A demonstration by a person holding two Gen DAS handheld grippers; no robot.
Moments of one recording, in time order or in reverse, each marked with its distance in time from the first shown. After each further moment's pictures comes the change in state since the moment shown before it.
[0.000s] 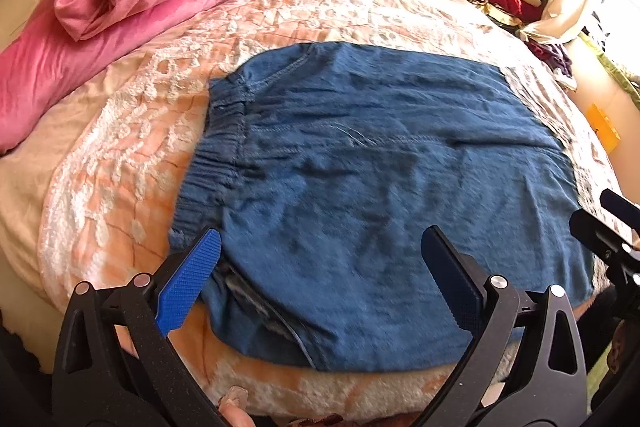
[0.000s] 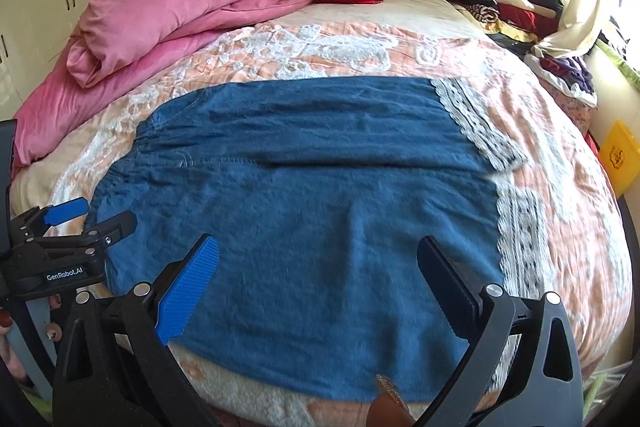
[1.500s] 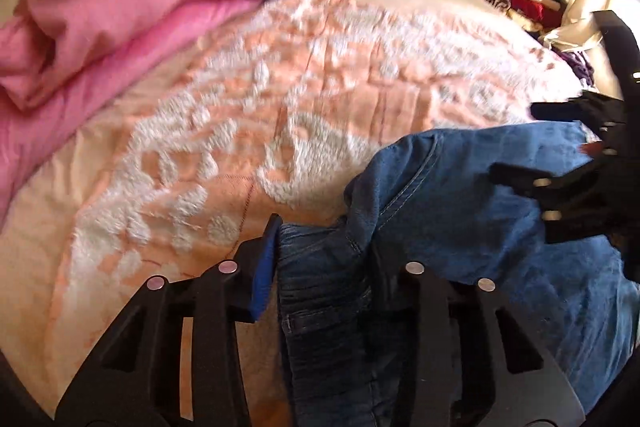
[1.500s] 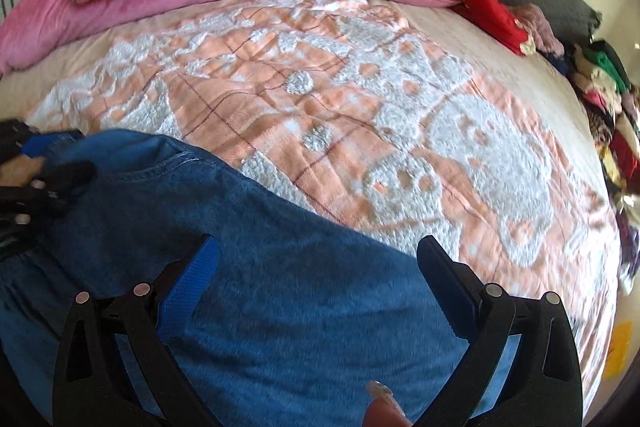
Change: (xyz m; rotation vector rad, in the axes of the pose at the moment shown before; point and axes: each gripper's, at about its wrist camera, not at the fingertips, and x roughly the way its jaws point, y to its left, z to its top) left arm 0.100 0.081 0.115 0.054 -0.039 0.012; right arm 0.227 0.087 0.173 -0.525 0.138 0.120
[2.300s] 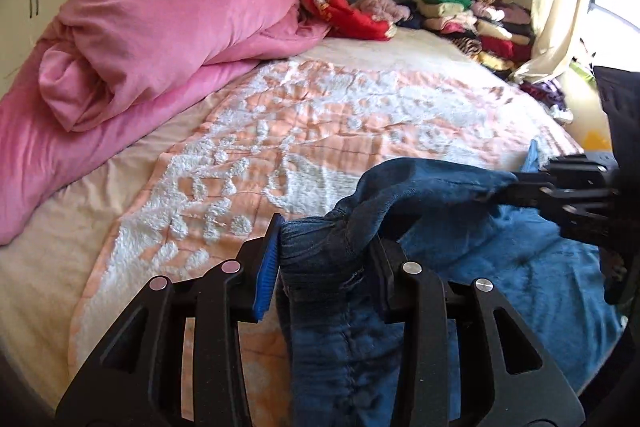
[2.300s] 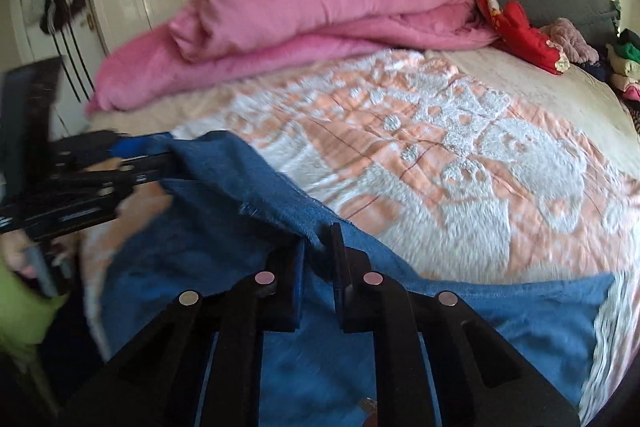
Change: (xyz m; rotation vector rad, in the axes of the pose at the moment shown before) left arm -0.082 -0.005 -0.031 0.020 -0.209 -0.056; right arm -0.106 0.027 -0.060 0.064 -0.246 0.301
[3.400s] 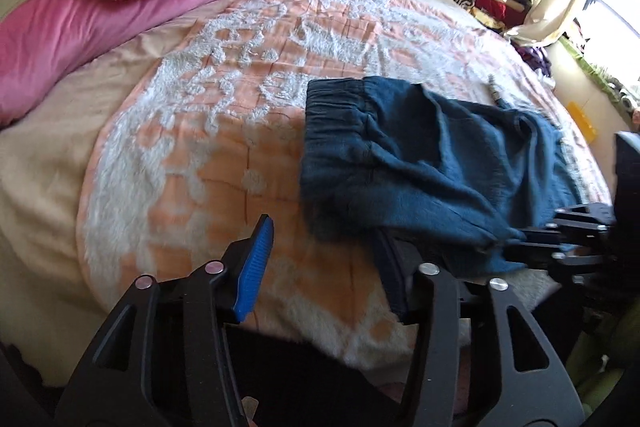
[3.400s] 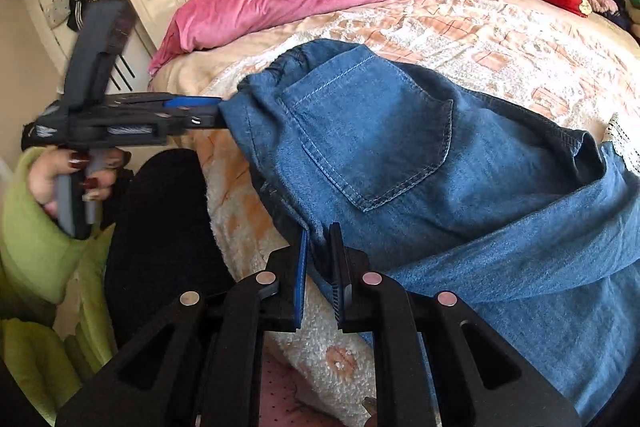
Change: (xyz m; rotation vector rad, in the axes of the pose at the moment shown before) left arm -0.088 0.026 -0.110 -0.086 0.241 -0.082; right arm -0.035 0.134 -0.128 0.057 0.116 0.140
